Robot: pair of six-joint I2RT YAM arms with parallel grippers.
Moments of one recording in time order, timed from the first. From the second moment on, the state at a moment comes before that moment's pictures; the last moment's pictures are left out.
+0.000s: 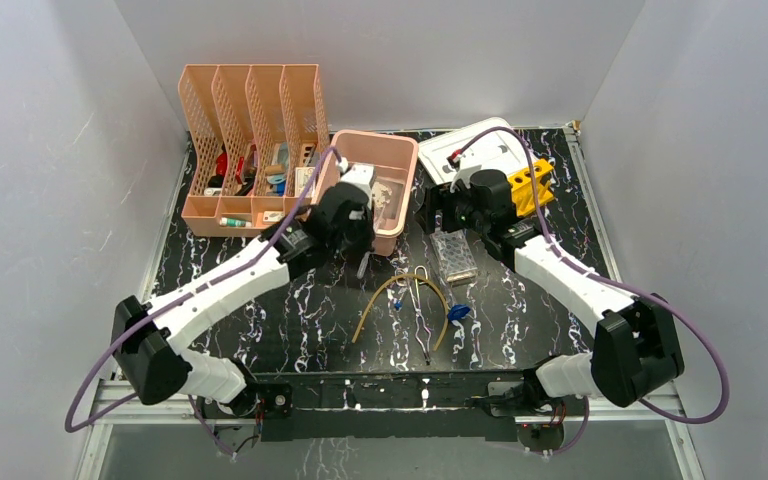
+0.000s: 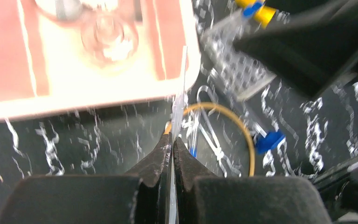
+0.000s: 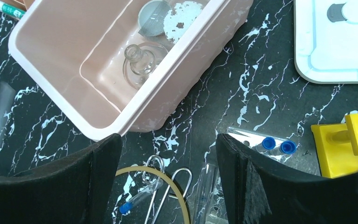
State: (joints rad) left arm -0.84 1.36 1.18 -0.54 -0.25 -0.47; right arm 0.50 1.33 0.93 -0.04 -0.17 0.24
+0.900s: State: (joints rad) left arm -0.51 2.13 1.68 -0.45 -0.15 -0.27; right arm 0.50 1.35 0.89 -0.04 -0.16 0.24
